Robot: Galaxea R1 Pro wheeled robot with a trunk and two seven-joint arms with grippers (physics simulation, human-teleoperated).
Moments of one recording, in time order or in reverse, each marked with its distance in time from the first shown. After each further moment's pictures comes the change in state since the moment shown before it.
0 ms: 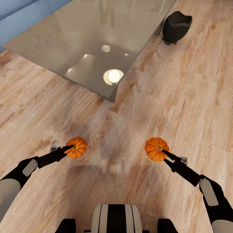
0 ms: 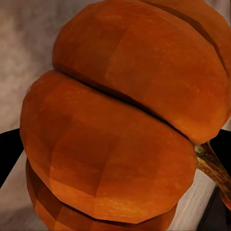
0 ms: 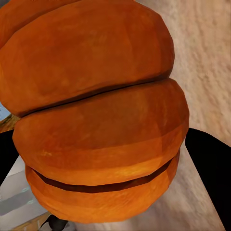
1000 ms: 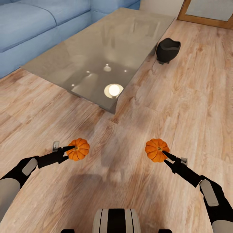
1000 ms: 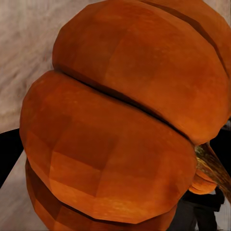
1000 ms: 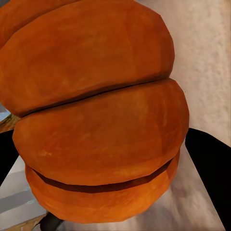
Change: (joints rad) left arm 0.001 0.002 0.009 -0.025 0.010 0.216 -0.024; right arm 0.000 -0.001 -0.009 0.012 0.009 0.000 -0.025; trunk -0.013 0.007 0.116
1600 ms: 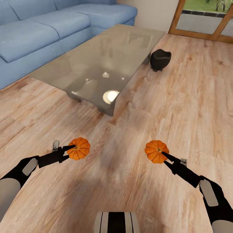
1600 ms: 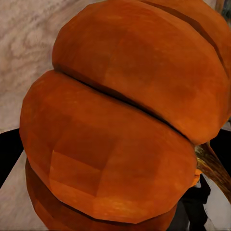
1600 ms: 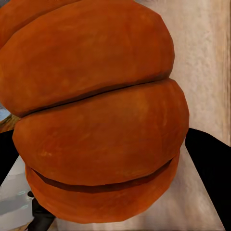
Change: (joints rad) left arm -0.001 0.000 -0.009 0.000 -0.007 -0.002 -0.054; right arm 0.000 0.001 0.002 0.002 -0.004 -0.001 -0.062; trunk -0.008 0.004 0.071
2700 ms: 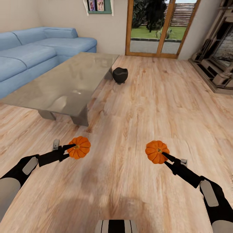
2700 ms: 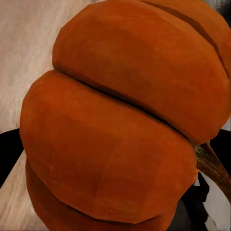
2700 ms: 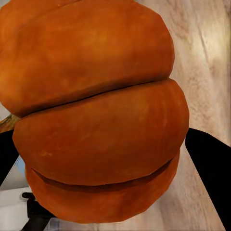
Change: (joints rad) left arm 0.001 0.000 -0.001 -0.029 -0.005 -0.004 -0.003; right arm 0.000 0.000 -0.008 0.005 0.008 -0.003 -0.003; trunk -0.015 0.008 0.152
